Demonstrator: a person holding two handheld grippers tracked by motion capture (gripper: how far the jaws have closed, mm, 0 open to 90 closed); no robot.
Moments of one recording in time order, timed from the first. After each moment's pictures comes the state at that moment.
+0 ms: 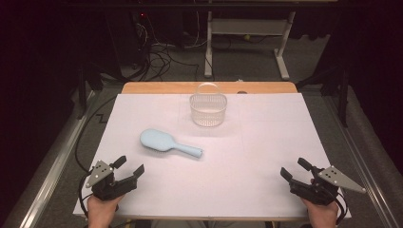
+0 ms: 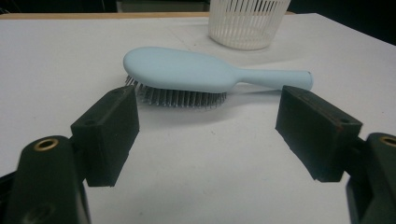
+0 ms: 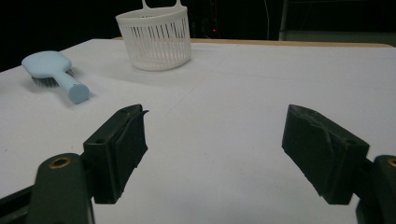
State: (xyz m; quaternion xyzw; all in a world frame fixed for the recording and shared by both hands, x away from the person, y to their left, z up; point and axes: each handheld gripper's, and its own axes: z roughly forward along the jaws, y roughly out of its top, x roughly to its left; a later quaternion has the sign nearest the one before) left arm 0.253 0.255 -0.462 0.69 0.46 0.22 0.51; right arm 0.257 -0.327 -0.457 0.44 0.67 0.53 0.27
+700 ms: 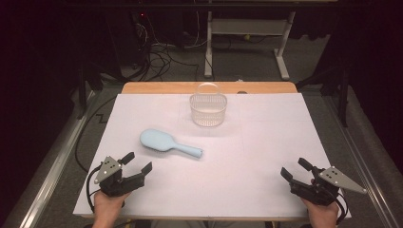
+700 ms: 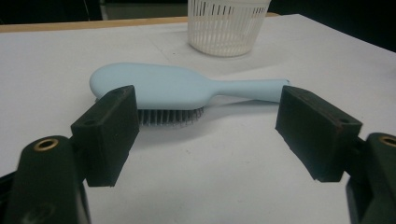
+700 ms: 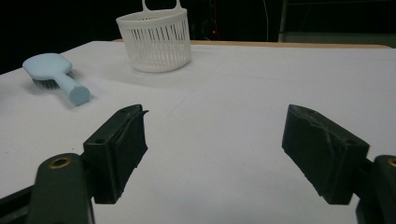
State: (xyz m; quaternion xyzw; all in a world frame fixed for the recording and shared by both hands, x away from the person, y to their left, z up) left arm 0.261 0.236 -0.453 0.70 0.44 0.22 0.52; right arm 0.256 -0.328 -0.456 0.44 0.67 0.53 0.27
